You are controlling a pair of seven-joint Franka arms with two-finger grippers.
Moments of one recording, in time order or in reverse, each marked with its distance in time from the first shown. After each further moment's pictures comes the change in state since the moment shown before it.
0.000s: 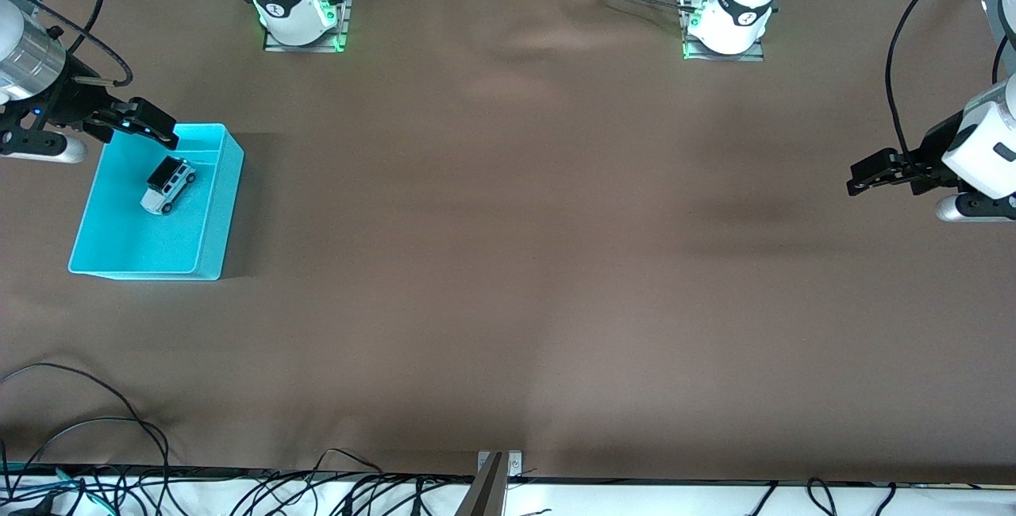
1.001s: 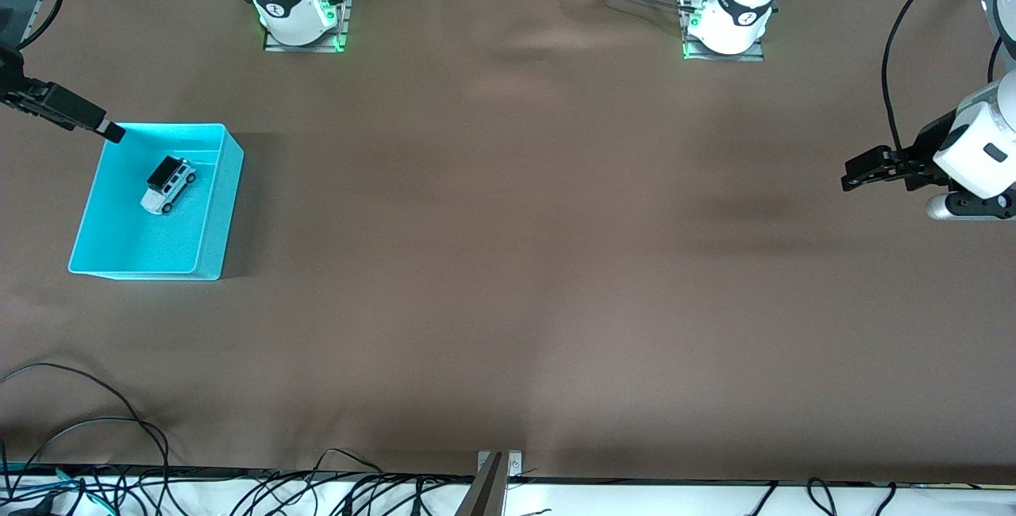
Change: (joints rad) left arm -0.005 0.001 -0.002 -0.005 0.000 -0.028 0.000; right arm -0.101 -0.048 -0.085 -0.026 0.233 0.019 0.006
